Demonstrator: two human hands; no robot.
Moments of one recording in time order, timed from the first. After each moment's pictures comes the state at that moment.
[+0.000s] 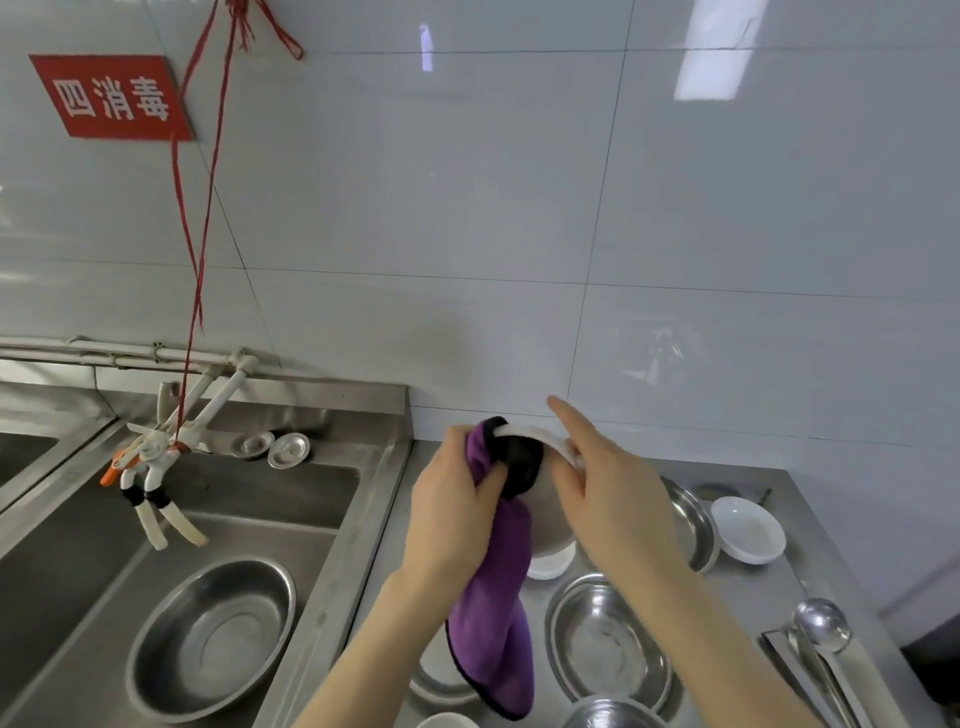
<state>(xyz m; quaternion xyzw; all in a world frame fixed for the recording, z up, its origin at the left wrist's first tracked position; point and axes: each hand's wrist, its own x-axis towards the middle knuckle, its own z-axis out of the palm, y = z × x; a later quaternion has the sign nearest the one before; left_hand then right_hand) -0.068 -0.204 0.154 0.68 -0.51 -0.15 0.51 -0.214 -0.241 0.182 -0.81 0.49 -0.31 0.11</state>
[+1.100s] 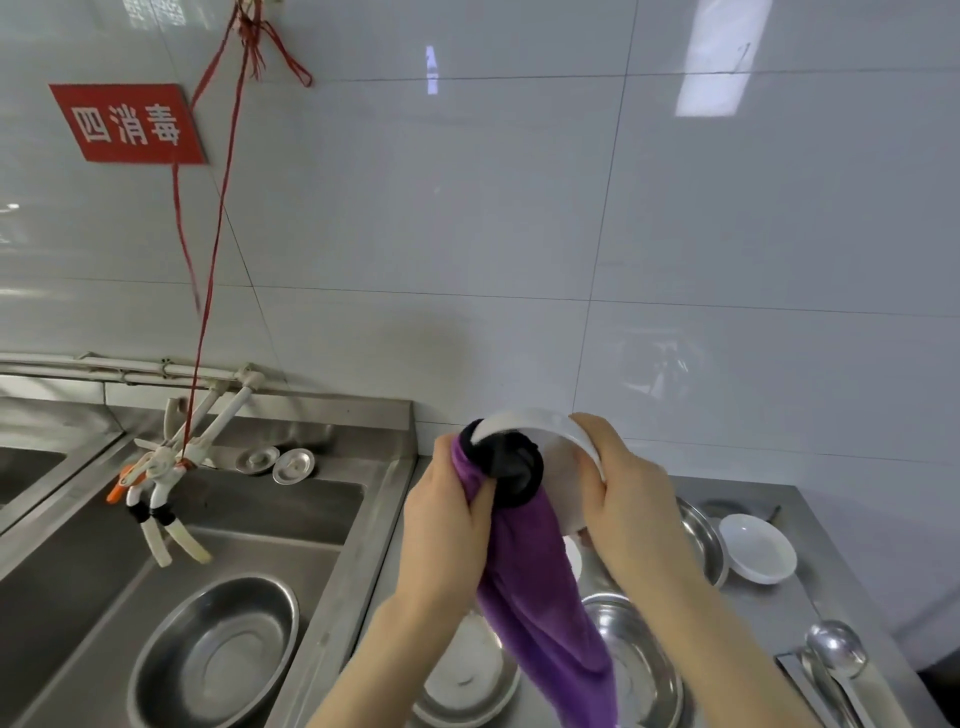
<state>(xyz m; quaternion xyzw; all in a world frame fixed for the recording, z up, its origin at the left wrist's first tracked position) -0.069 -0.191 0.174 0.67 -0.51 -0.12 0.52 -0.218 -0.242 0.198 -0.78 0.48 -0.36 0.19</state>
